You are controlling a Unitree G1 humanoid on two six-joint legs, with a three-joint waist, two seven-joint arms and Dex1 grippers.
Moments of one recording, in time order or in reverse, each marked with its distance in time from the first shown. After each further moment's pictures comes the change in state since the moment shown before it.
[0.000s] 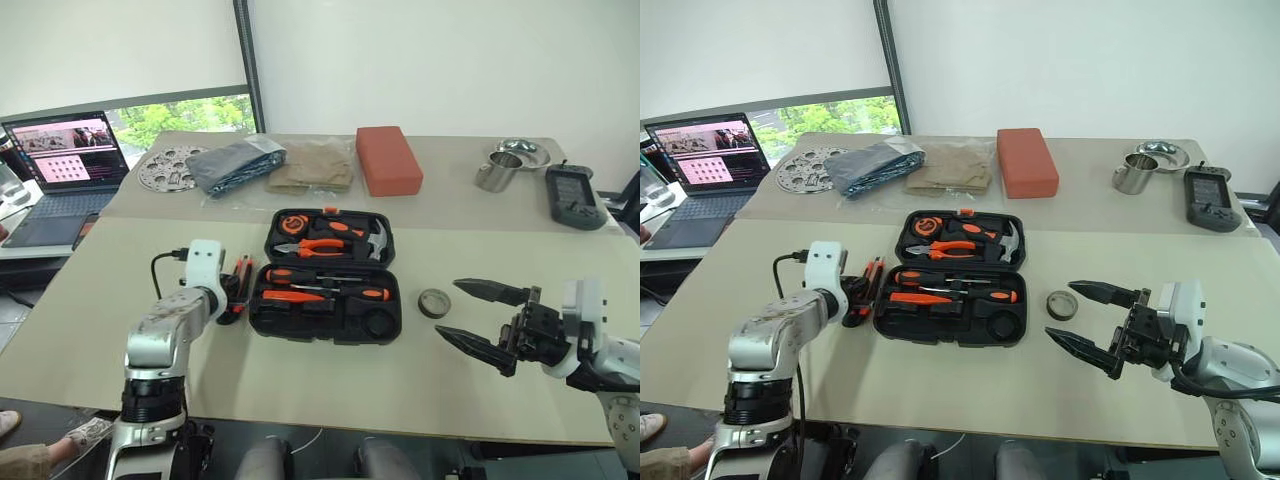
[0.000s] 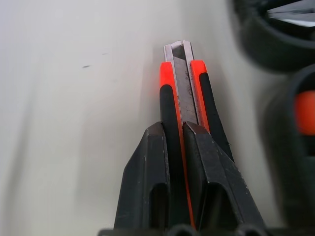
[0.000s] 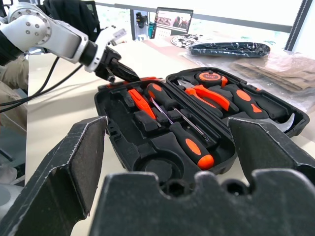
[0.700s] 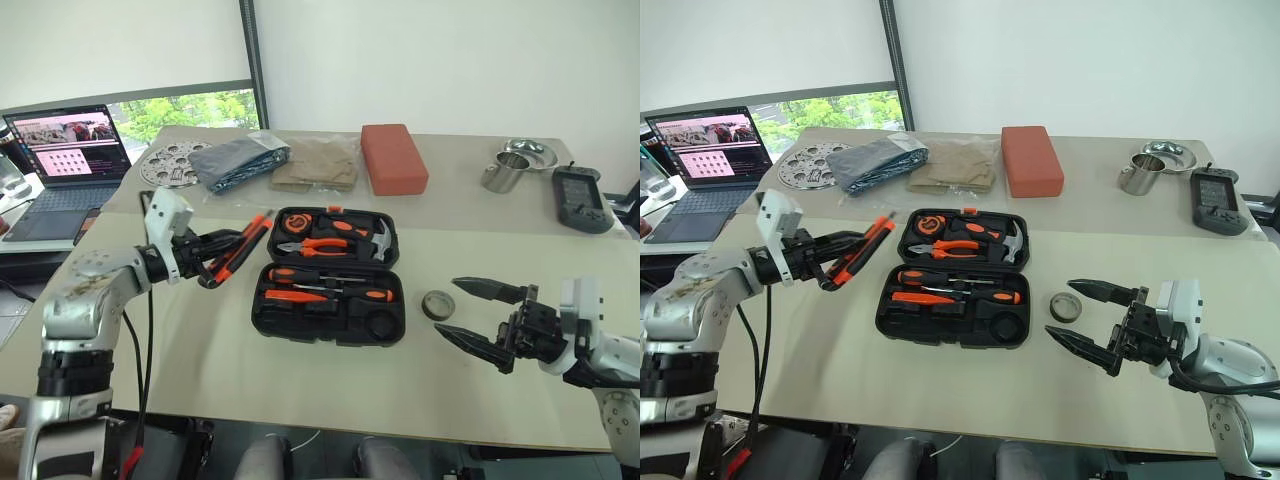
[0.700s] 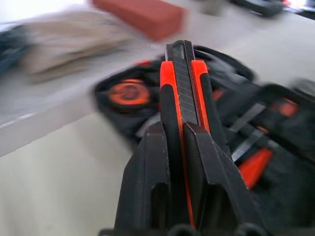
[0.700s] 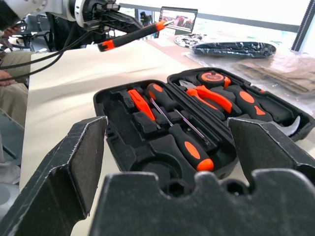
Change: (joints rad) left arm -0.185 0.359 -0.091 0.283 -0.224 -0.539 -0.916; right arm -0.034 0.010 0.012 0.048 -0.010 -0.015 0.033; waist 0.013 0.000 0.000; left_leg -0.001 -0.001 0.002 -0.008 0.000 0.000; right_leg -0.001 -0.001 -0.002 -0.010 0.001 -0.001
